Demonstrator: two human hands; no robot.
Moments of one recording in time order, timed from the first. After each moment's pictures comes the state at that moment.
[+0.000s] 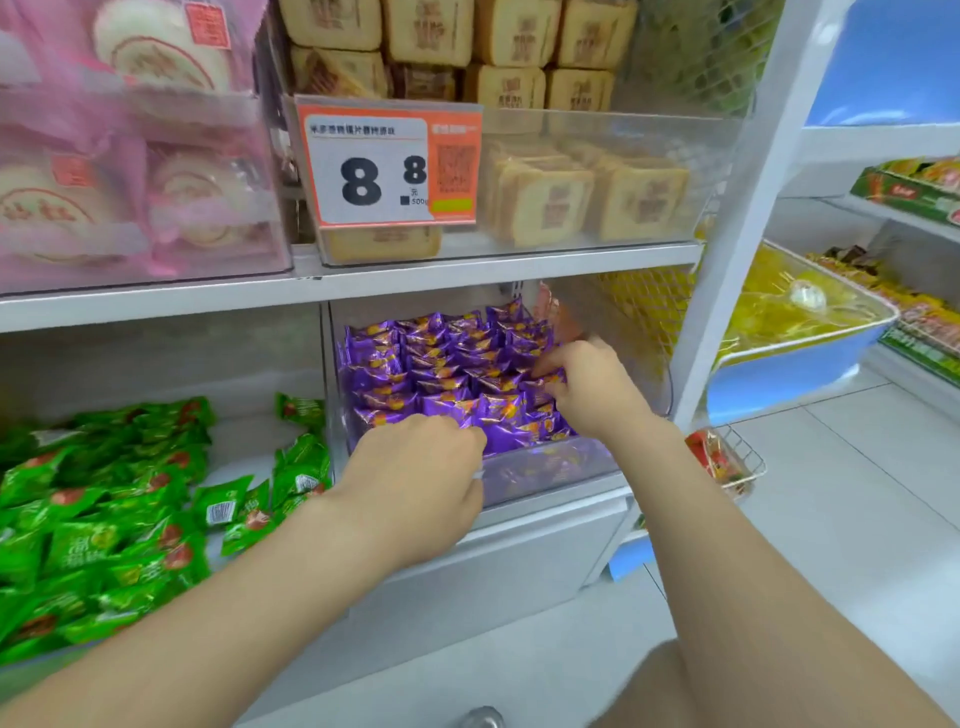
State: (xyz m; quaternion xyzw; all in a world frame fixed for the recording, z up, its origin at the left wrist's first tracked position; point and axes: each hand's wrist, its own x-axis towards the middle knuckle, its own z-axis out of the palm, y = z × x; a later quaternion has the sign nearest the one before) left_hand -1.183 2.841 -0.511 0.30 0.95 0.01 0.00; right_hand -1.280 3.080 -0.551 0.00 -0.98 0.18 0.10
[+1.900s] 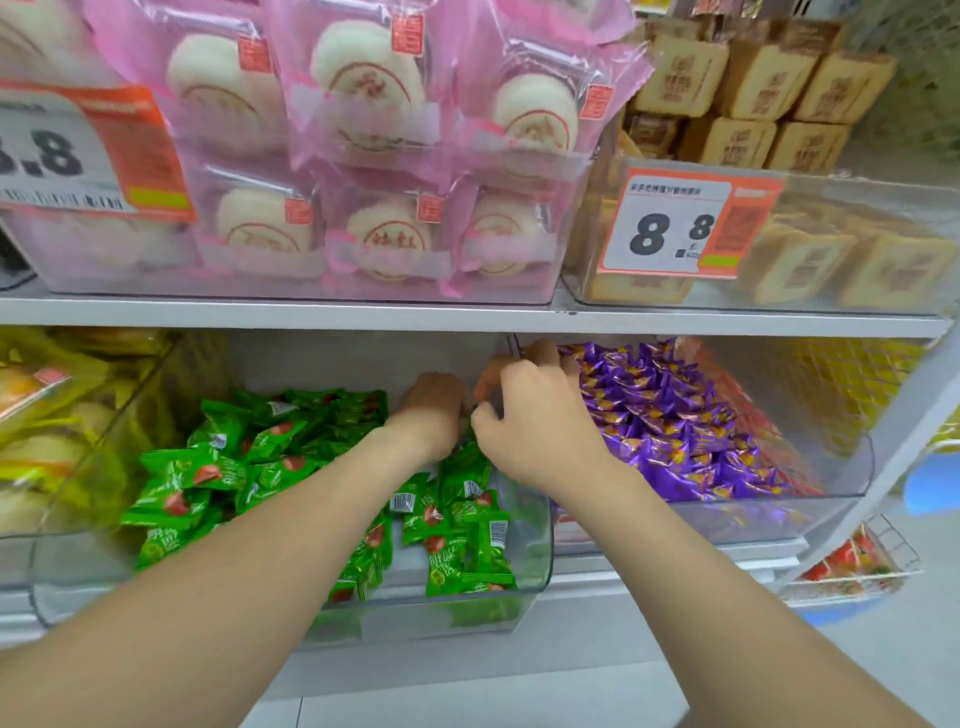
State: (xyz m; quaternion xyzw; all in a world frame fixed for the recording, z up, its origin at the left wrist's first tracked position) left_hand -1.319 2.701 -0.567 0.03 0.98 0.17 0.07; right_hand -1.247 2.834 -0.506 0.11 -0.98 0.15 0.10
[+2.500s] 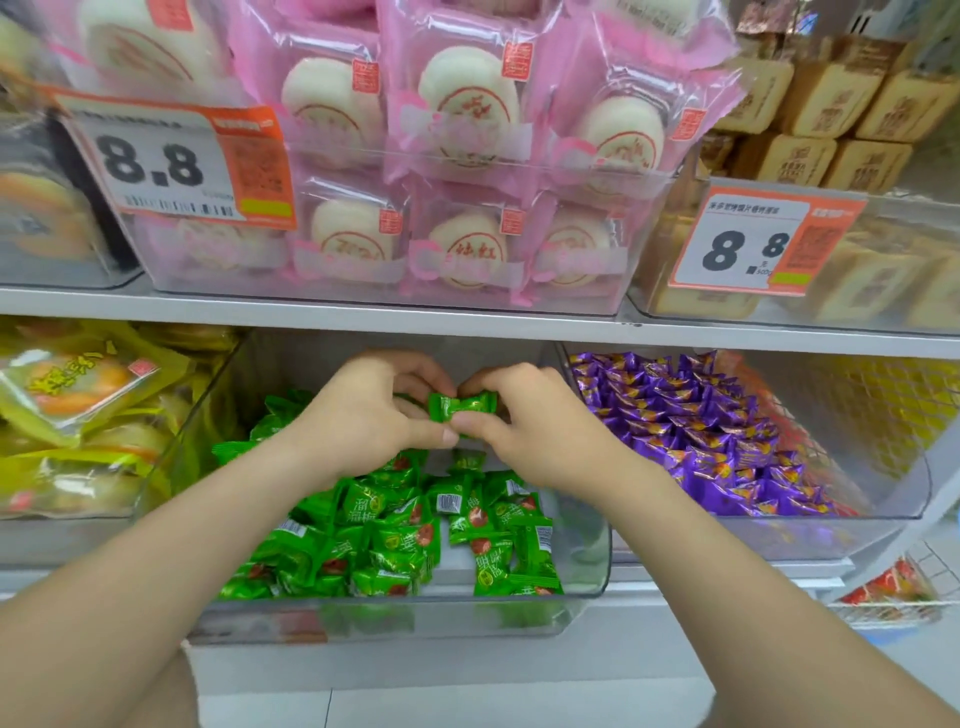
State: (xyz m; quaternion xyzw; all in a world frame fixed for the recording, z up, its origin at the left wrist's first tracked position) left_hand -1.211 2.603 -0.494 0.03 0.85 0.52 0.01; right_hand -1.250 2.802 -0.502 0.26 -0.94 0.23 0.02
